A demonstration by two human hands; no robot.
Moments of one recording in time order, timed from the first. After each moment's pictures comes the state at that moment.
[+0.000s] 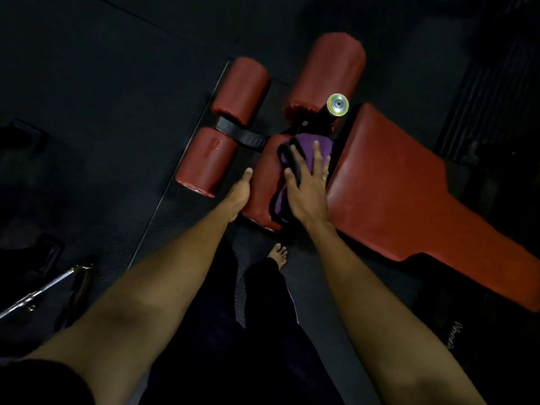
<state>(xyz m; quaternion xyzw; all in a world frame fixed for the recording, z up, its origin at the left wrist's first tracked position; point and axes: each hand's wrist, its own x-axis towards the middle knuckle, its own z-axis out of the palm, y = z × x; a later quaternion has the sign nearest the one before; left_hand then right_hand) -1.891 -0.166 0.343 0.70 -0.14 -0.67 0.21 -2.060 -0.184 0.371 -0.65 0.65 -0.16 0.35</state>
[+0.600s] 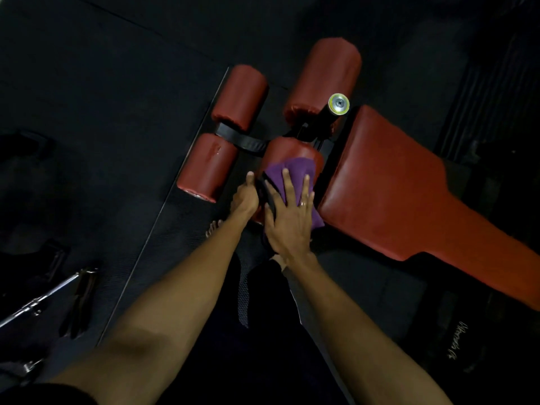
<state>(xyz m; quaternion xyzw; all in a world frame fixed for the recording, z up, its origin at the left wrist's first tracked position) -1.907 -0.166 0.339 0.79 -0.17 -0.56 0.17 -2.032 -0.113 0.375 -0.75 0.61 -0.11 0.22</state>
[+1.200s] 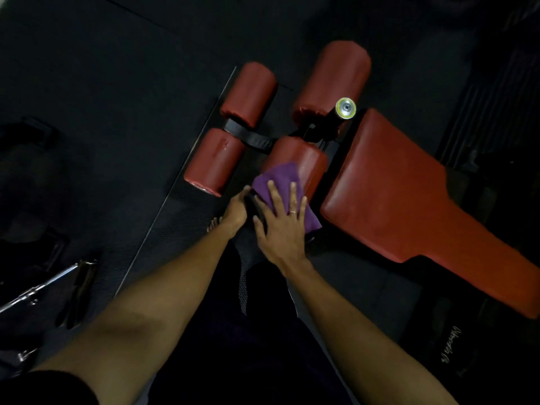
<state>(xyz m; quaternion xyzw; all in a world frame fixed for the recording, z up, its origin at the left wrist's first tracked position) -1.882 -0.116 0.332 0.71 -0.13 -0.63 0.29 -2.020 -0.086 0.375 -0.80 0.56 -0.07 0.19</state>
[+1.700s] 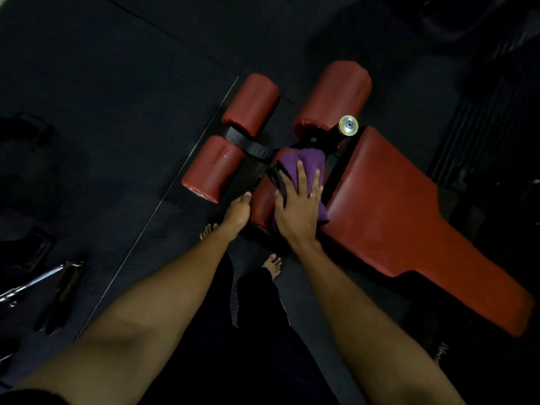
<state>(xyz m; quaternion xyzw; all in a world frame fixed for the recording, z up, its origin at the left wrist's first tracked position) -1.875 -0.128 0.297 0.73 -0.15 -0.62 0.24 -2.026 -0.155 0.375 -0.74 0.64 -0.10 0.20</state>
